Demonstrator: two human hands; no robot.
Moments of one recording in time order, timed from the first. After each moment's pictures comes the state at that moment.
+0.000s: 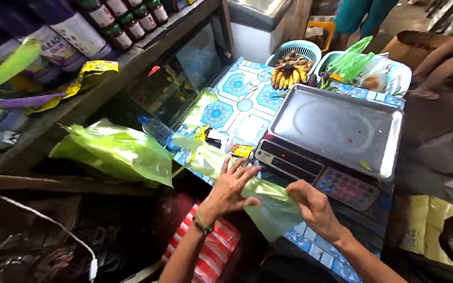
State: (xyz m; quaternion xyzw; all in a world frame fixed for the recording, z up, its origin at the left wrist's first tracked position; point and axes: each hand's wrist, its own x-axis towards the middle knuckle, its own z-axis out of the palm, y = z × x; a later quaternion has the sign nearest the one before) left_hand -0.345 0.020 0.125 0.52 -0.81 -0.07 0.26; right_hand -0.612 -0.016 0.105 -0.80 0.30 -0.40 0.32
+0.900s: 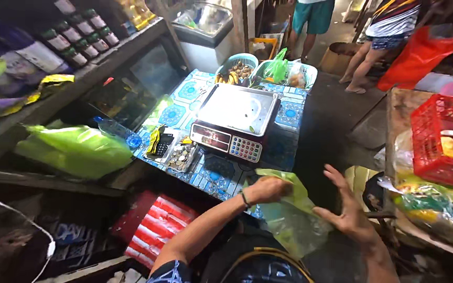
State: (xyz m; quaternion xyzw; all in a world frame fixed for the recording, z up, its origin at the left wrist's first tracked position) left_hand -0.723 0.043 0.149 0.40 -0.84 -0.38 0.02; right_hand -0.977 0.090 0.120 -0.77 0.42 -0.41 0.25
